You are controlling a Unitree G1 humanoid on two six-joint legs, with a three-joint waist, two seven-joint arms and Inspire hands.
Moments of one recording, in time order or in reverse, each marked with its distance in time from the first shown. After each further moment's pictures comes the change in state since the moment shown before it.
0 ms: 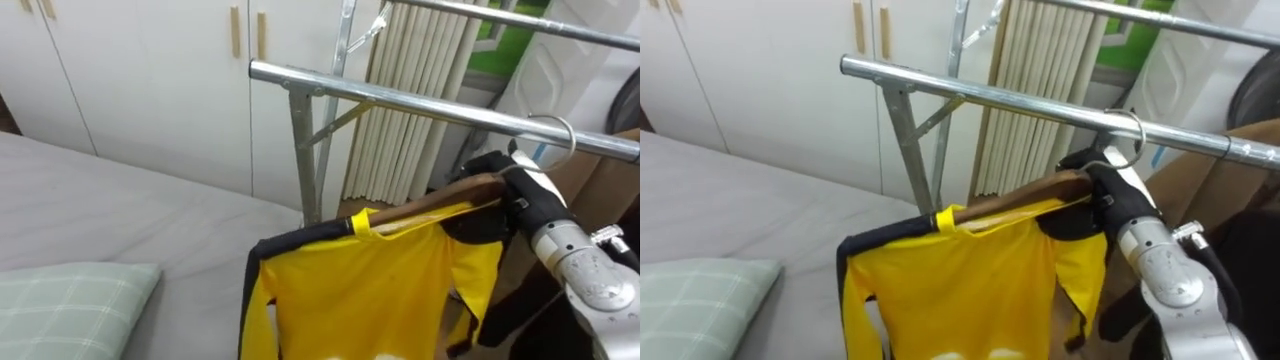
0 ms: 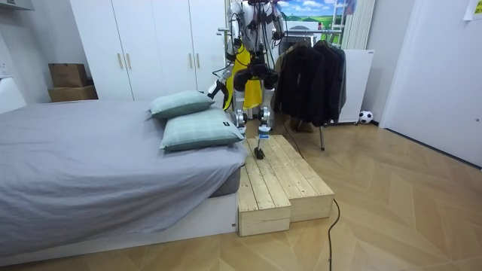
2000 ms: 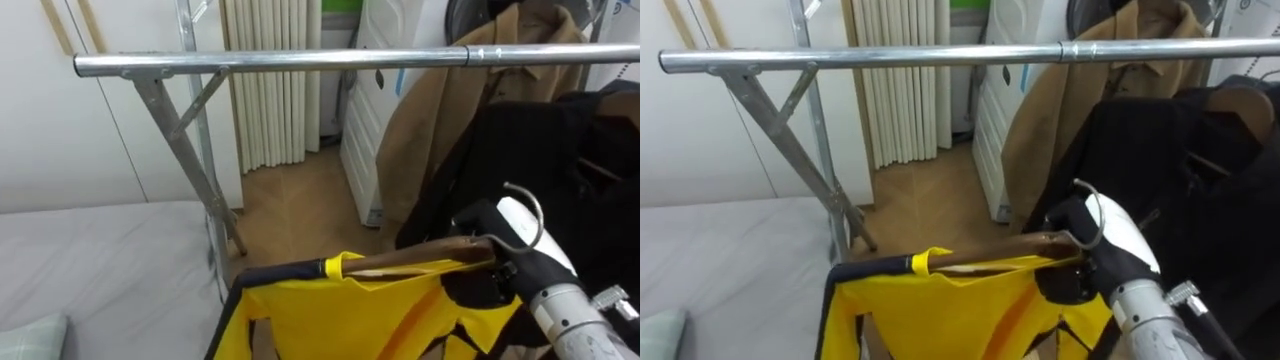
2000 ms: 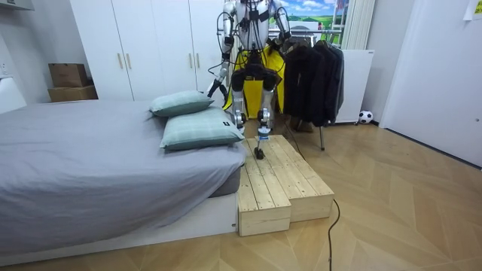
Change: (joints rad) left arm -0.054 -0.064 0.006 0.031 -0.160 0.215 0.032; right arm 0.335 0.073 0.038 -0.444 -0.397 0.045 0.025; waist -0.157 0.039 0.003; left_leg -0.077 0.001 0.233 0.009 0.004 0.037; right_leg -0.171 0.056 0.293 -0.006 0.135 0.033
